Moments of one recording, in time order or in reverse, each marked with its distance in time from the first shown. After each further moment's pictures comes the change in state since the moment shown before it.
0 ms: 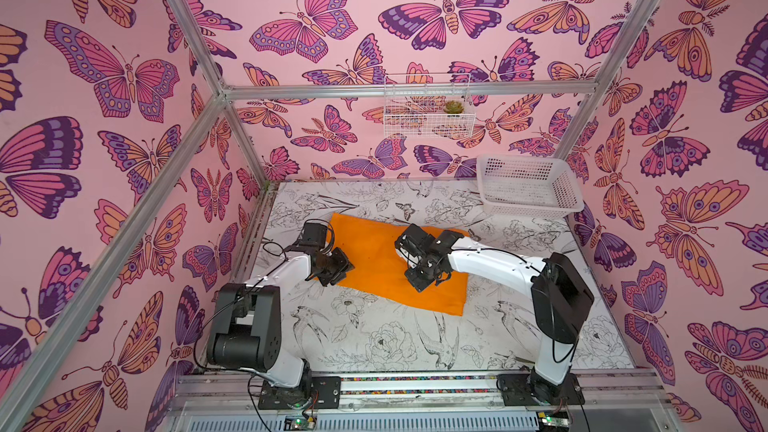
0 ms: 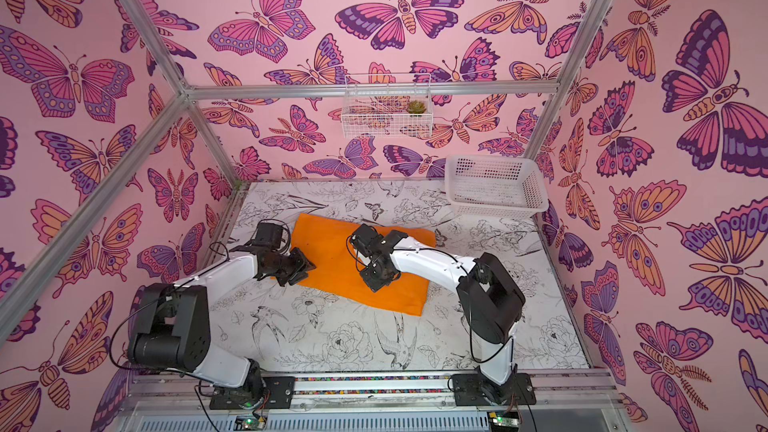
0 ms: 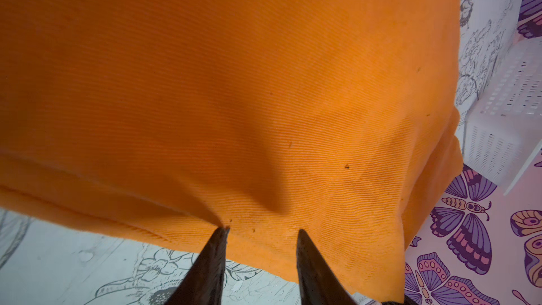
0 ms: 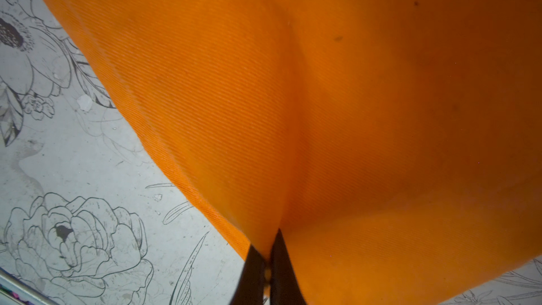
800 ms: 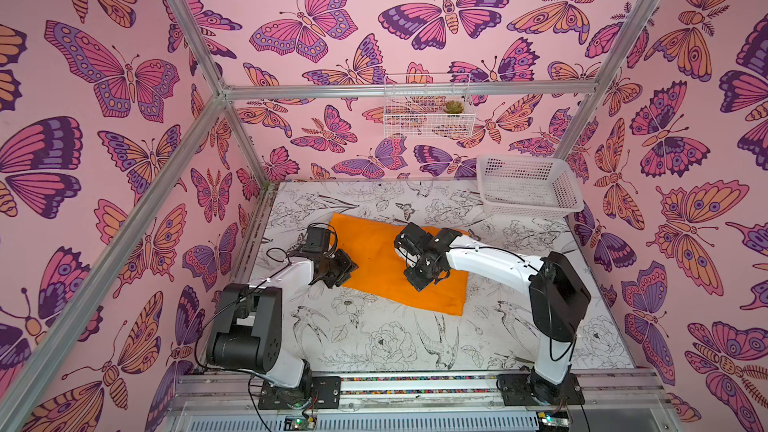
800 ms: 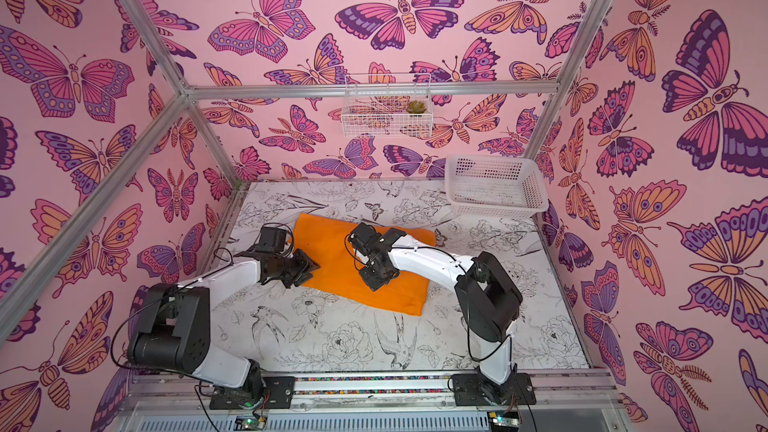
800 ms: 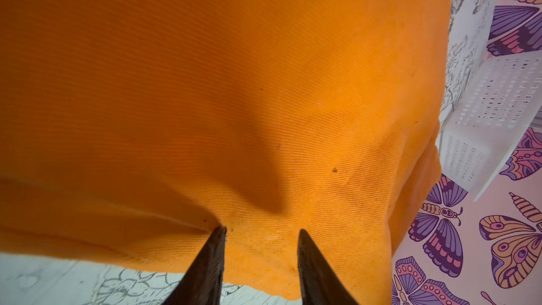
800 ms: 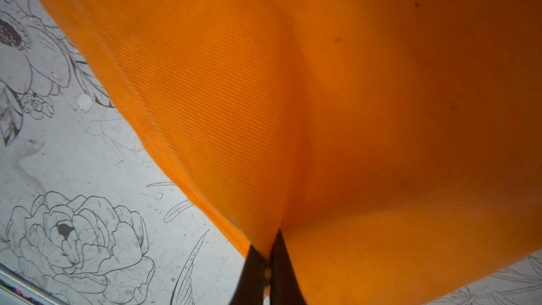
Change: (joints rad) left arm -0.026 -0.008 -0.068 0.123 0.011 -0.108; right arm 0.001 0.023 0.037 -0.037 0.001 -0.002
